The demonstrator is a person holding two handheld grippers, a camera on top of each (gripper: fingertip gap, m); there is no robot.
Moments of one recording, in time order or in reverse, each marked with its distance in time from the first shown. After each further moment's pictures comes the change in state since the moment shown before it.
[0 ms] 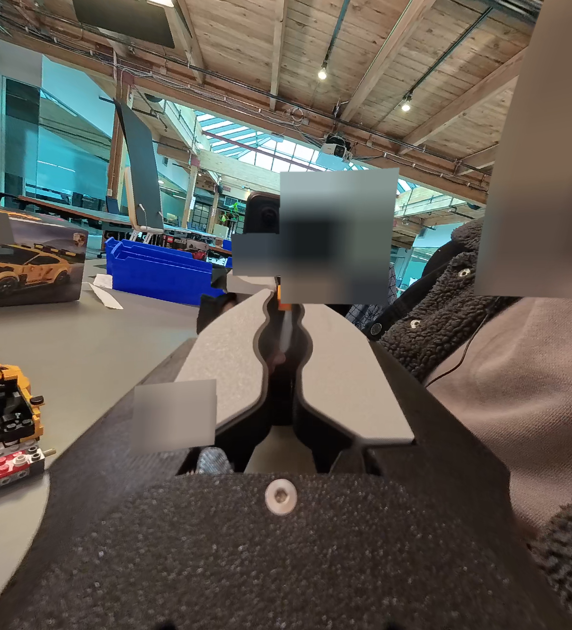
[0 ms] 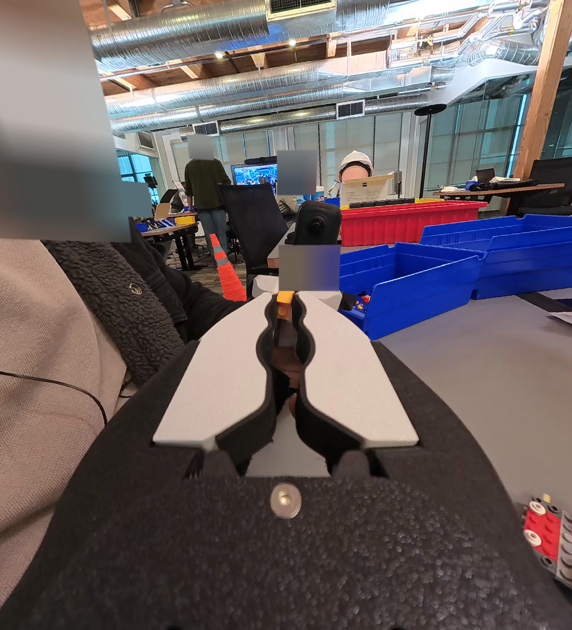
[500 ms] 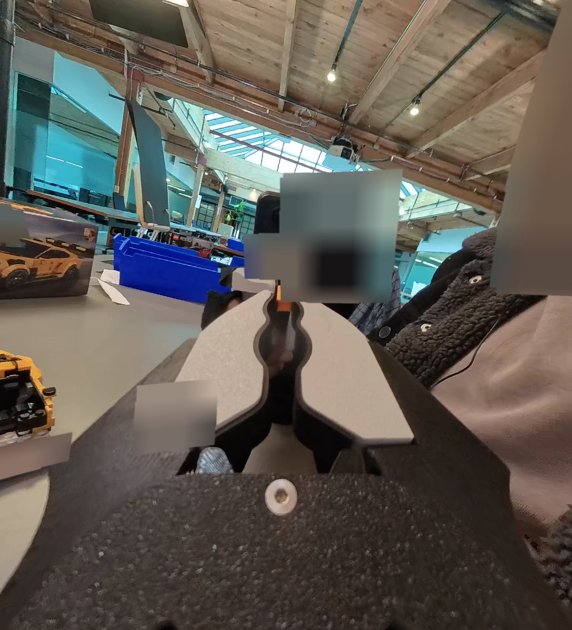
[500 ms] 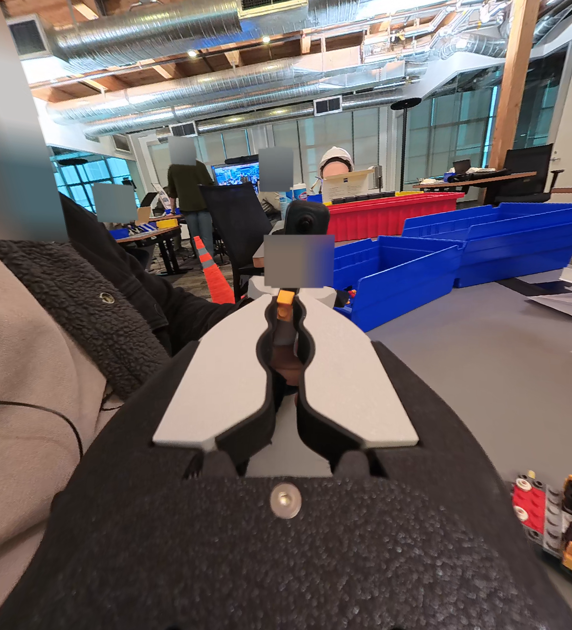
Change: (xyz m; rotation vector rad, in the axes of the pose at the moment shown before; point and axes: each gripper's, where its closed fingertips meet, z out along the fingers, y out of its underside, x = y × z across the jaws) left arm -0.009 -0.001 -0.003 0.005 -0.020 -0.022; right arm 0.010 0.001 -0.001 -0.005 0.065 0.026
